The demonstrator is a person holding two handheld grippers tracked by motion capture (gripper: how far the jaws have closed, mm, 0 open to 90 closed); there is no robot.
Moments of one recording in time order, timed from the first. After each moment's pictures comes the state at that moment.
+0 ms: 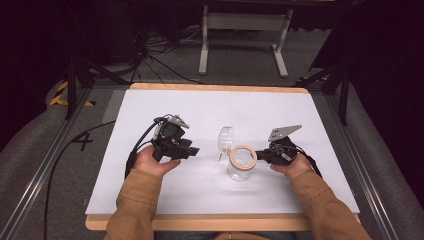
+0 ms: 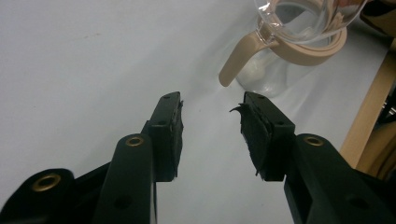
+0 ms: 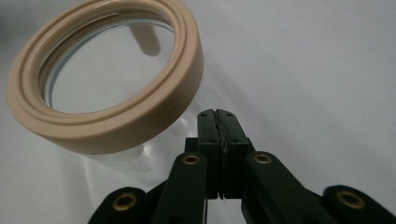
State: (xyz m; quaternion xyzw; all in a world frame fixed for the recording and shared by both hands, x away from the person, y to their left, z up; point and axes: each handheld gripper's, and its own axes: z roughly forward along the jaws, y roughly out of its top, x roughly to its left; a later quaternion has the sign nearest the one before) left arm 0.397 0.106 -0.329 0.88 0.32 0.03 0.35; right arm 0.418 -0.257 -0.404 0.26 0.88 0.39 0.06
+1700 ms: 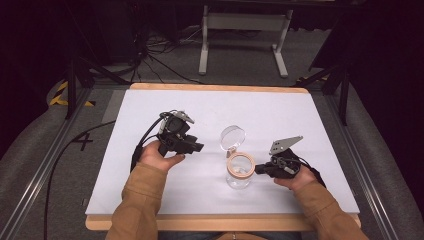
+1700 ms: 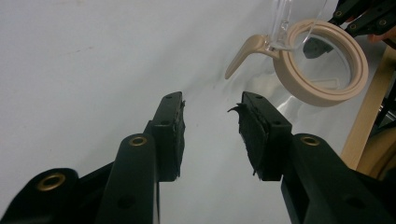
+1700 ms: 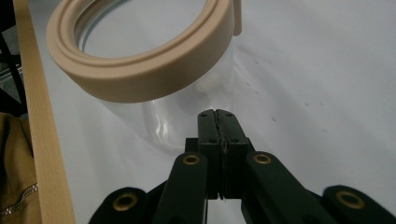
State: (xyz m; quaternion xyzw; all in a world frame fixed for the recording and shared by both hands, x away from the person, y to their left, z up) left arm 0.412 0.094 -0.328 0.88 0.31 0.02 0.35; right arm 0.378 -0.253 -0.399 0.26 0.90 0.36 0.03
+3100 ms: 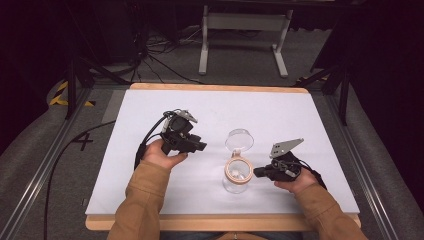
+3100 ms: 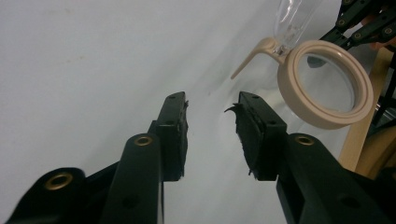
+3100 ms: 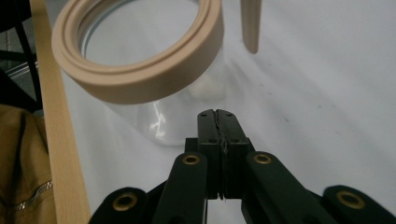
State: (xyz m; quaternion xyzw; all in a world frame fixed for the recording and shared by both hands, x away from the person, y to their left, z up) left arm 0.416 0.090 -0.328 0.87 0.30 0.02 0.38; right arm 0.370 -0.254 -0.396 0.25 0.89 0.37 0.03
